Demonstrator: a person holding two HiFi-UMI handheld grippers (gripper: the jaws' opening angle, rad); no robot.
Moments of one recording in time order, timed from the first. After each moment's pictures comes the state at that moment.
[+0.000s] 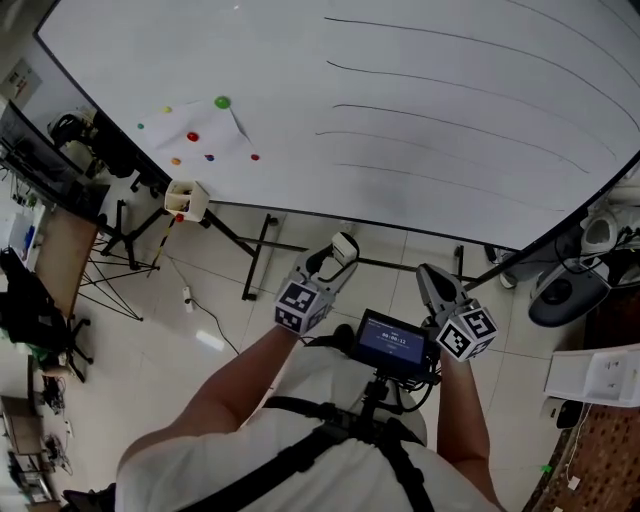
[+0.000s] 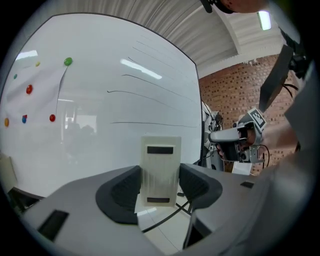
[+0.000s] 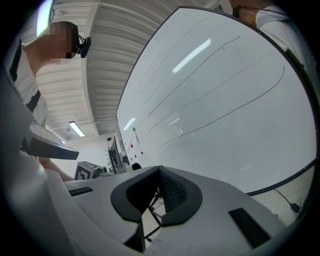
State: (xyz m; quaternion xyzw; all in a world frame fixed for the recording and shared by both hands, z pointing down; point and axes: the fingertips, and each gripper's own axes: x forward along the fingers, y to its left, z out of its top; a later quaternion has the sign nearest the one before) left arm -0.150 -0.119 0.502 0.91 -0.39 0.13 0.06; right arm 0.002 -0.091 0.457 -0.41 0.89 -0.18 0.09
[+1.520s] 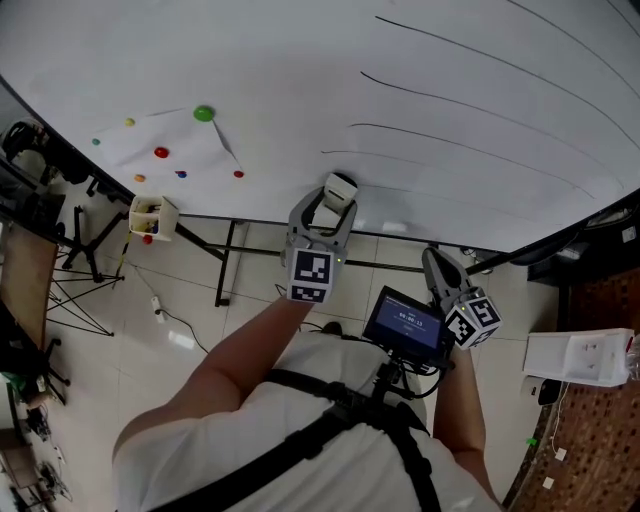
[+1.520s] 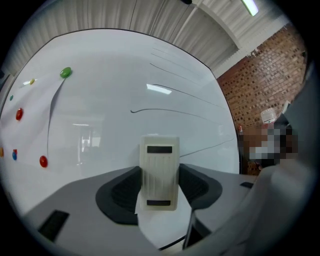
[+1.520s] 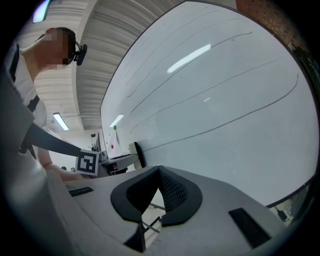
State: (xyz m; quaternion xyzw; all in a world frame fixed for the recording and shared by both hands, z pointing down) left arm -0.183 -0.277 0.419 0.87 -0.49 0.06 -0.04; right arm -0.018 -0.183 0.442 -0.48 0.86 -0.16 0.06
